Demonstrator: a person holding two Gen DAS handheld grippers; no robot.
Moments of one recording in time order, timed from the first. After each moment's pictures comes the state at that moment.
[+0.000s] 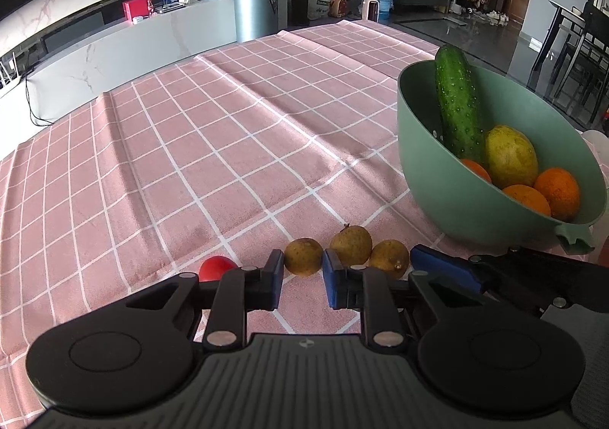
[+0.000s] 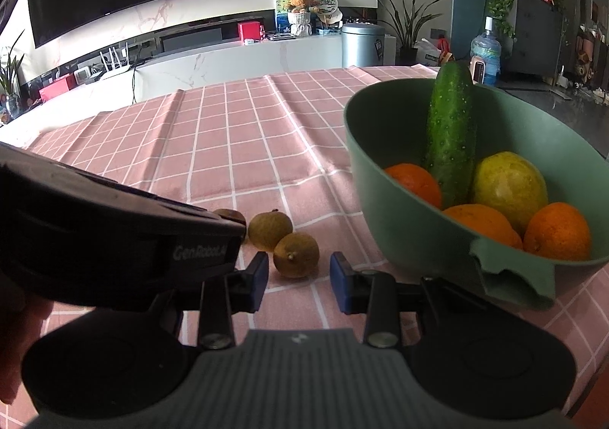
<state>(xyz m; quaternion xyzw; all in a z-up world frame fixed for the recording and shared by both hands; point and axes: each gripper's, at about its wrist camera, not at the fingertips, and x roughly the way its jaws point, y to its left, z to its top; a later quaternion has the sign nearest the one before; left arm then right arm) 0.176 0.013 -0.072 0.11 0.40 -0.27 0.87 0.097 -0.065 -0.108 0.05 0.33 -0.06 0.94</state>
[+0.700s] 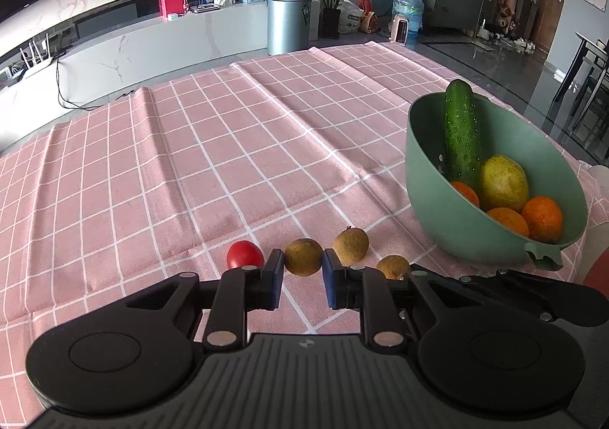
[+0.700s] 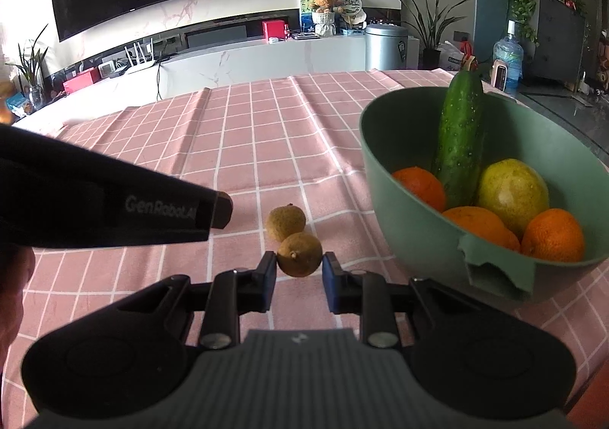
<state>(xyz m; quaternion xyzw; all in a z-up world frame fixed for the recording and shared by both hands) 0.153 0.030 -0.043 0.07 0.40 -0.23 0.89 0.082 -0.065 -0.092 0.05 0.34 -0.02 0.94</state>
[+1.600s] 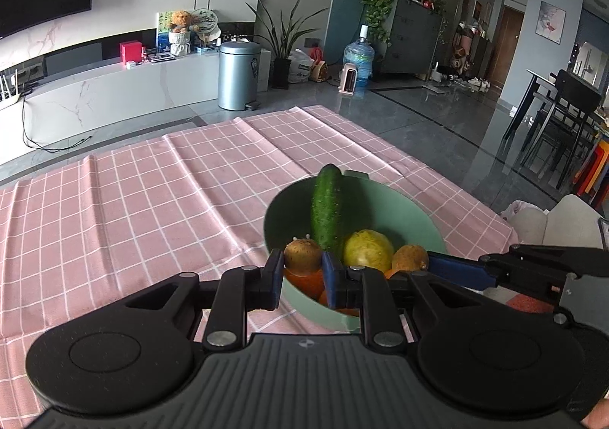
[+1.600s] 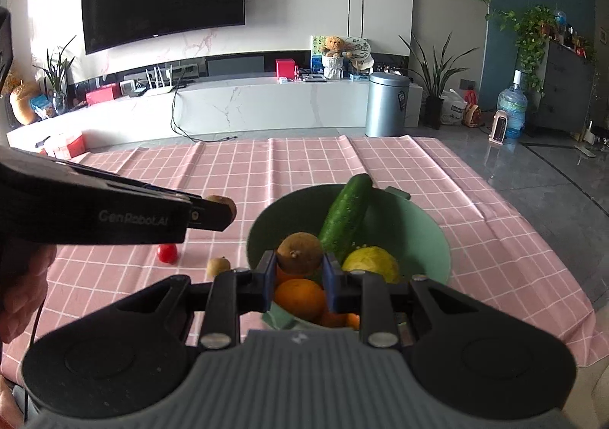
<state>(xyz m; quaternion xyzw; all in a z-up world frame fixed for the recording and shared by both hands) 0.109 -0.038 0.027 0.03 0.34 -0.30 0.89 0.018 -0.165 0.015 0.00 0.30 0.01 0.95</state>
